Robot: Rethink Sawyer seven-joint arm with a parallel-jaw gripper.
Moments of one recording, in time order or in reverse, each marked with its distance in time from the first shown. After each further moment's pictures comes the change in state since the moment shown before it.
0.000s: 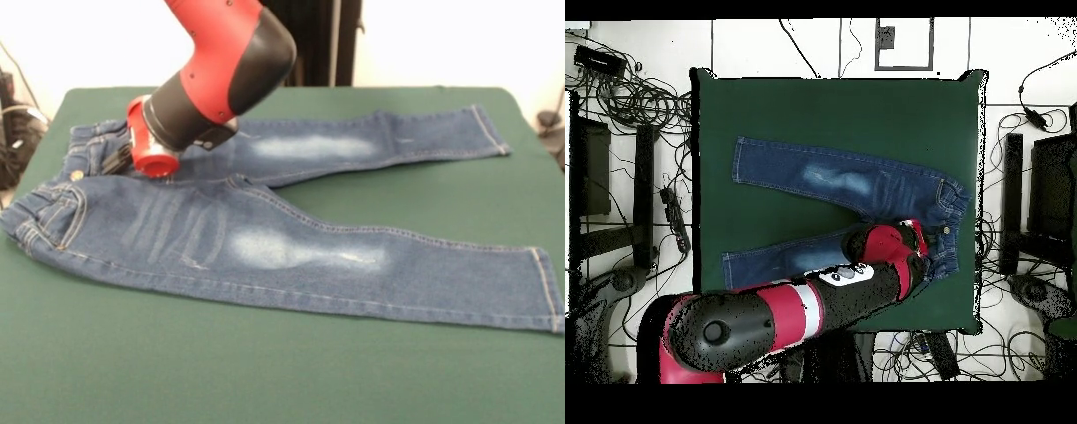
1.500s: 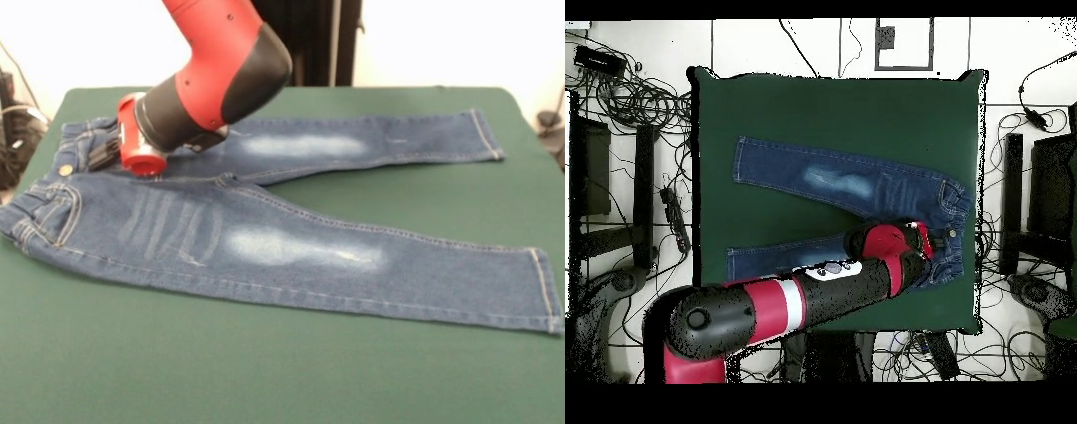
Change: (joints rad) arm 0.032 0.126 -0.113 -0.029 0.091 0.077 0.000
